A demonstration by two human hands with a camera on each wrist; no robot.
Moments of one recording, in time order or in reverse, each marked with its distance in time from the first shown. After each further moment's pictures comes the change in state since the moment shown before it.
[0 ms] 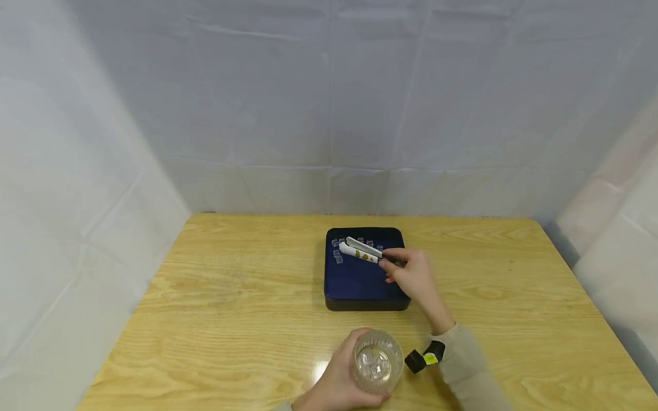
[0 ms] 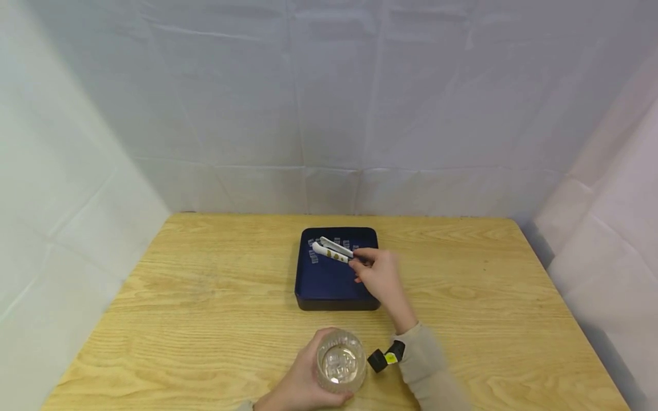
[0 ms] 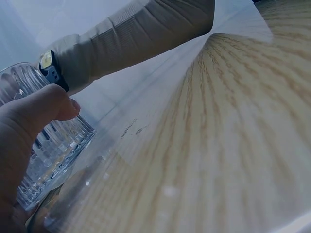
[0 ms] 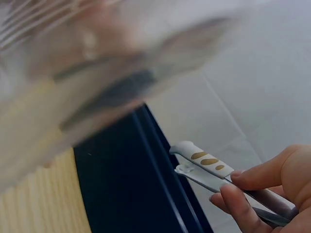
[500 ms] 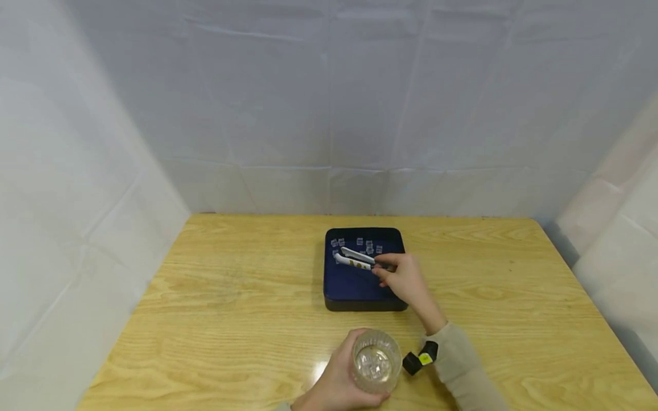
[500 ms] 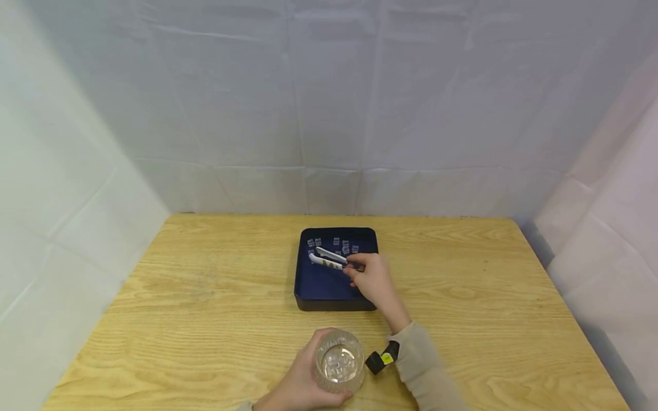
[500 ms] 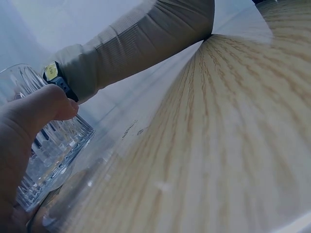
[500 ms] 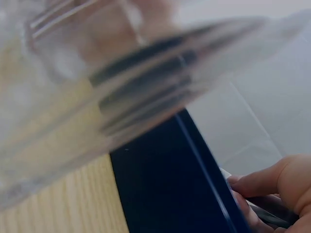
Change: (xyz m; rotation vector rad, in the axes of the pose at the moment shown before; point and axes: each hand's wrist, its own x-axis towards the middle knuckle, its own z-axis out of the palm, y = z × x) left_hand 0.000 -0.001 -0.002 0.014 0.015 0.025; right_hand 0.003 0.011 0.016 -0.069 -0.078 0.002
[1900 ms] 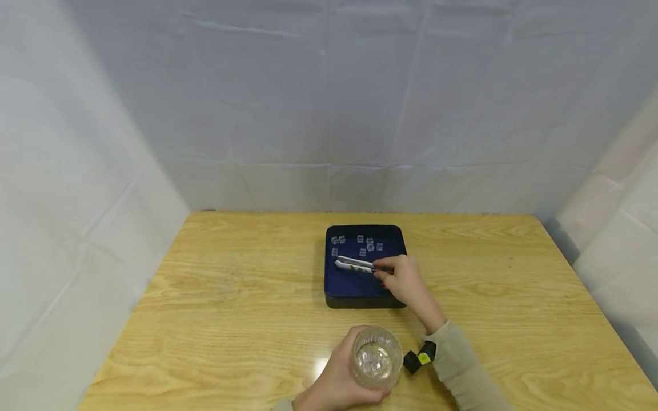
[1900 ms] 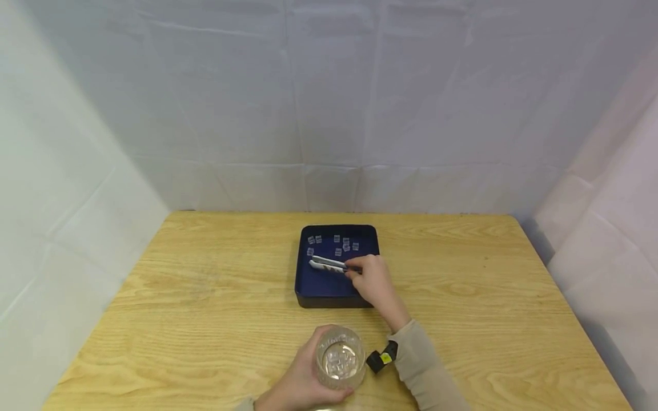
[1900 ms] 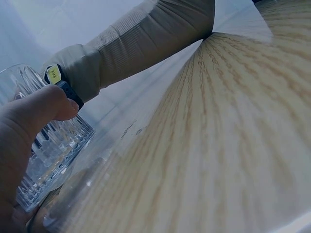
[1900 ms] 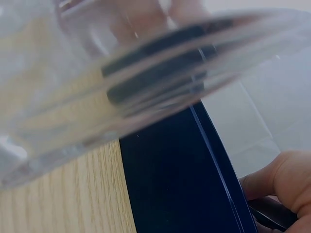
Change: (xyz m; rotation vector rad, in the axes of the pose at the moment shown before) left_hand 0.000 0.003 0.000 0.014 -0.014 -0.037; right_hand -0.006 0.003 0.000 -0.190 -0.035 -0.059
